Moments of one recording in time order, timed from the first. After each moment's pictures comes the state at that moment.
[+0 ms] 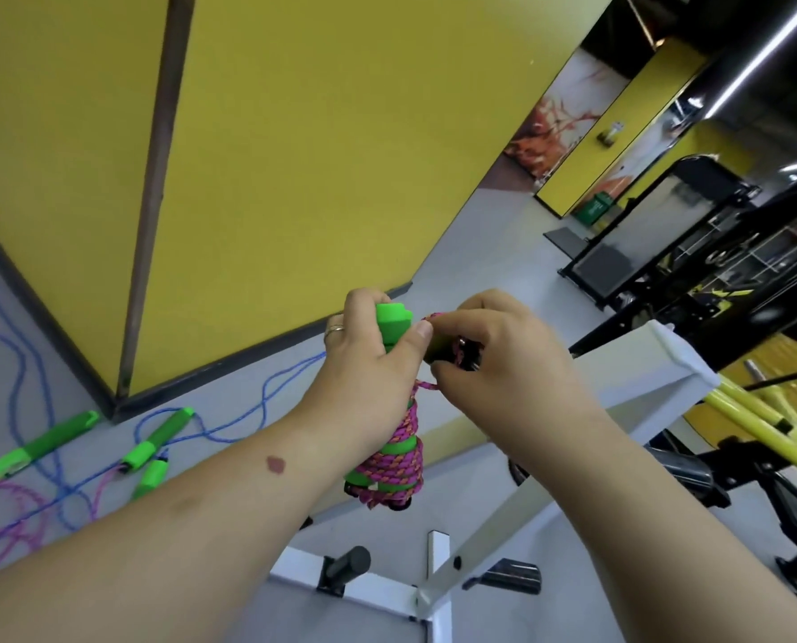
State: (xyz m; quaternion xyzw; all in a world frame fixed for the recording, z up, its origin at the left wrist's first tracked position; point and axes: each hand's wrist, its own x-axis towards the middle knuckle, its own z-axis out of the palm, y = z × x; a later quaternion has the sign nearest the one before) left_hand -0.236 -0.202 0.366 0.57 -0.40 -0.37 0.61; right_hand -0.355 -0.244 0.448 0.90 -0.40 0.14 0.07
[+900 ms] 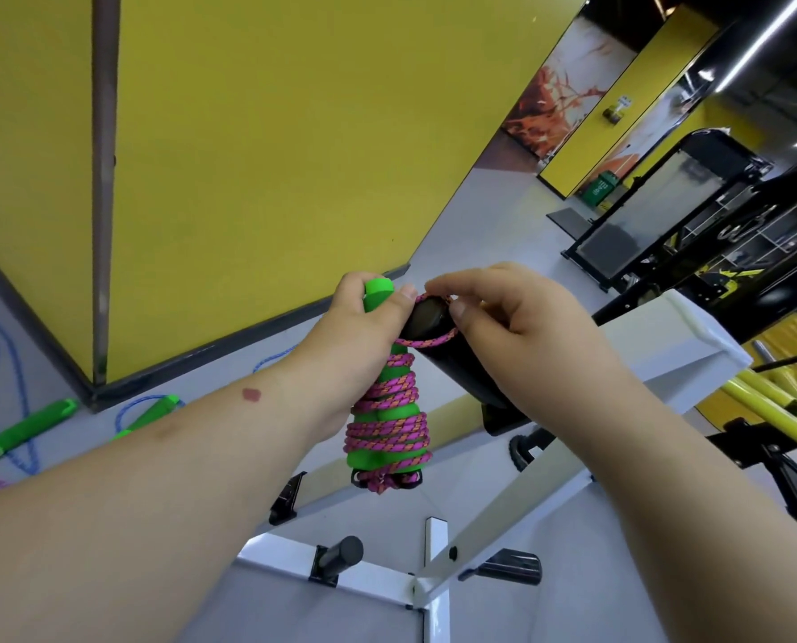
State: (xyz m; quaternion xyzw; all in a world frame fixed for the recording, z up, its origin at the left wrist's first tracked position) left_hand -0.243 -0.254 0.348 0.49 -0.29 -0.53 0.63; right_hand -0.374 -0.270 0.454 0.88 -0.43 0.16 -0.07
